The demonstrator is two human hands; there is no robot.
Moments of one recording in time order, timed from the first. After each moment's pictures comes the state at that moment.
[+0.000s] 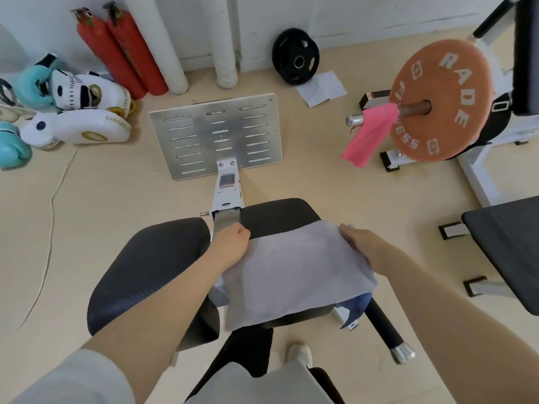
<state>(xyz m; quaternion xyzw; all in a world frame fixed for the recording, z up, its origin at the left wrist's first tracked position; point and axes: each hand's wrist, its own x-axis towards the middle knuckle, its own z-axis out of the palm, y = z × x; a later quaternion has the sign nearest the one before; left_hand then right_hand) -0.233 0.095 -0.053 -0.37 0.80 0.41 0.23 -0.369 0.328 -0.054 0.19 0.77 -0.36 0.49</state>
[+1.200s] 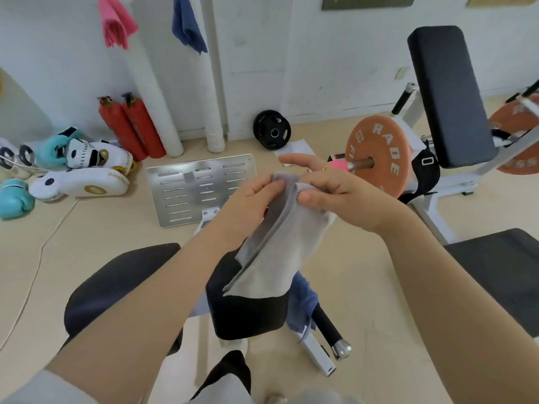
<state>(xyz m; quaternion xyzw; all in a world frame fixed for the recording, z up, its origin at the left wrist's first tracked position) -0.254 0.226 0.158 -0.15 0.71 0.69 -0.04 -0.349 0.372 0.187 -0.46 0.70 -0.43 0.32</state>
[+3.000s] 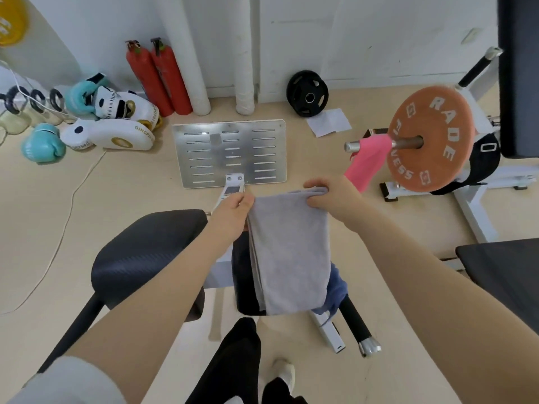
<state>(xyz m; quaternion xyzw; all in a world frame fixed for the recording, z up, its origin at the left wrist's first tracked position) -0.224 0.149 0.031 -0.39 0.69 0.61 0.00 -0.367 0.295 0.056 -0.23 0.84 -0.37 0.32</state>
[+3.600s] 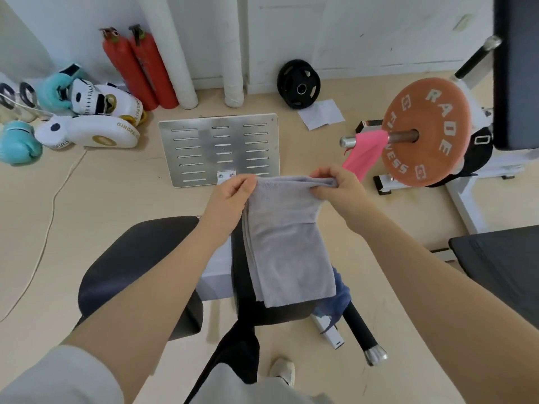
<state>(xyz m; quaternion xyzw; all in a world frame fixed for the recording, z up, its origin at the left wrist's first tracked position) -0.252 0.118 0.033 -0.30 0.72 0.63 -0.09 -0.381 0.281 0.053 -0.16 0.78 -0.53 0.30</state>
